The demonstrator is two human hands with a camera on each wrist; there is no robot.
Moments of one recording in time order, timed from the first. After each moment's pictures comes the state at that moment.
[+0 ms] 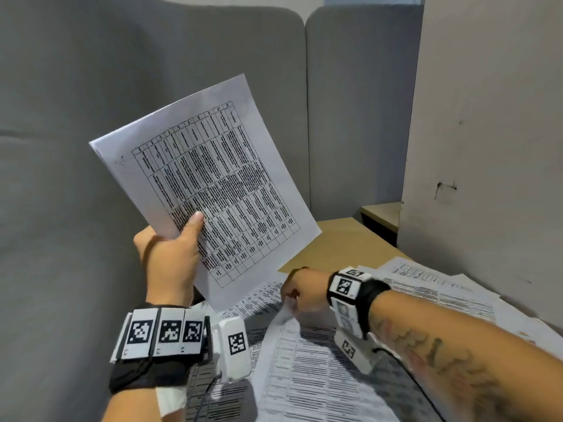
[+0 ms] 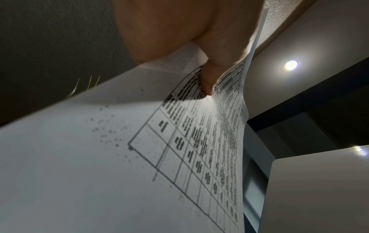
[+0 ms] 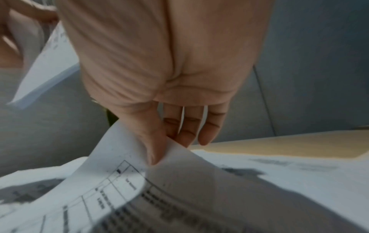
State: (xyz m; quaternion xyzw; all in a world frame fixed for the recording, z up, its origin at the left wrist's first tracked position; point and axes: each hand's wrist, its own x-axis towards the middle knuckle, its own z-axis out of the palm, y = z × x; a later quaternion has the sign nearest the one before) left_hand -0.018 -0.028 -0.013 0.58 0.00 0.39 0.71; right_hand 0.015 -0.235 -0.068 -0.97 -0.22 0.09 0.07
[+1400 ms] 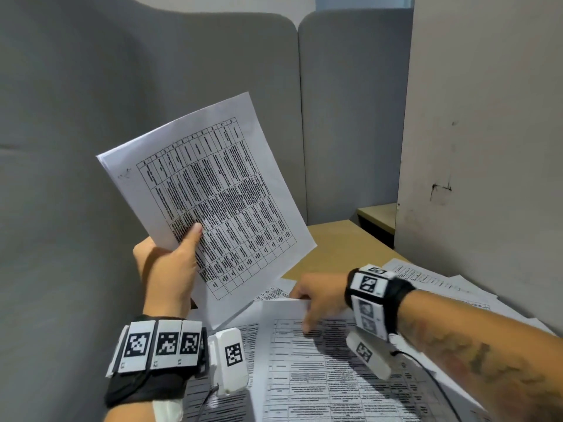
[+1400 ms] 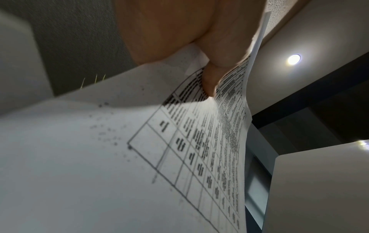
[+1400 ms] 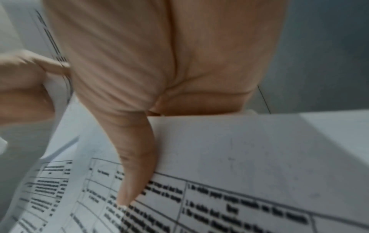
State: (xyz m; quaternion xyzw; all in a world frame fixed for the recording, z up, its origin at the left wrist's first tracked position) left_hand -0.040 -0.039 -0.003 0.60 -0.05 0.39 0.69; right_hand 0.002 -0.254 -0.056 -0.97 -0.19 0.13 0.11
